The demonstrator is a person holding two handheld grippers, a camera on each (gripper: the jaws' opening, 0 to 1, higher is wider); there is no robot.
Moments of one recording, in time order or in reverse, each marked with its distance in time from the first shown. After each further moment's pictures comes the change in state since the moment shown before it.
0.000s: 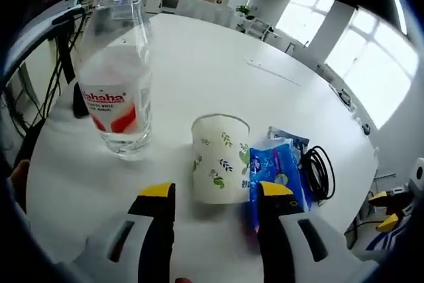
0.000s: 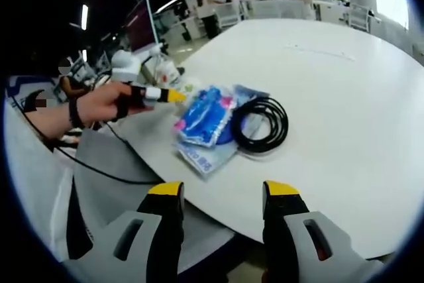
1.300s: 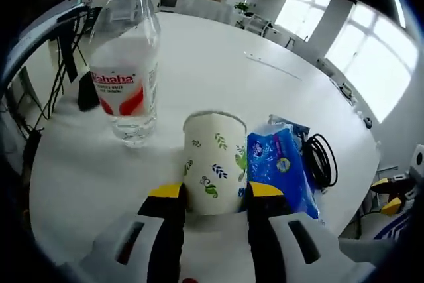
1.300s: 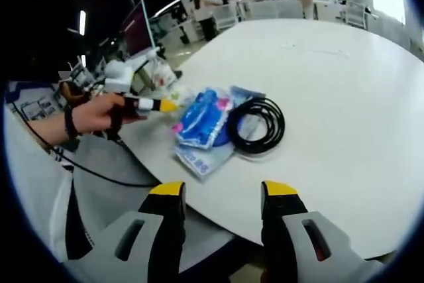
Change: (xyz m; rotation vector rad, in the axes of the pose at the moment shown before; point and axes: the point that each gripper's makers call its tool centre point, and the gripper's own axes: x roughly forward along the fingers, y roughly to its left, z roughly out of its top) left arm -0.012 0.007 -0.016 0.026 0.016 0.020; right arm 0.003 -0.006 0.000 0.032 -0.017 0.006
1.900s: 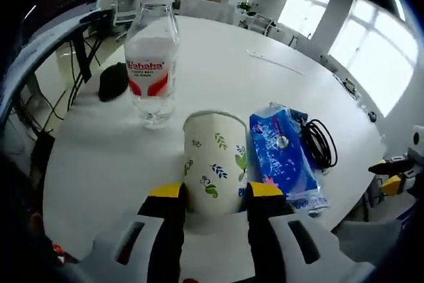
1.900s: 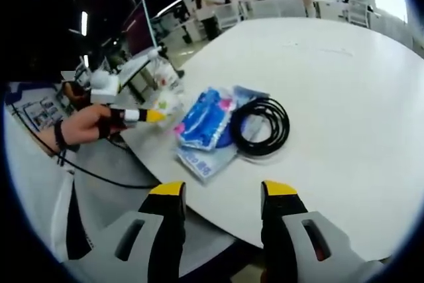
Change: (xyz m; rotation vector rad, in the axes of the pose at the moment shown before) left arm -0.034 0.015 -0.024 0.101 0.026 0.084; right arm 0.006 0.003 0.003 -0.004 0.006 0.022
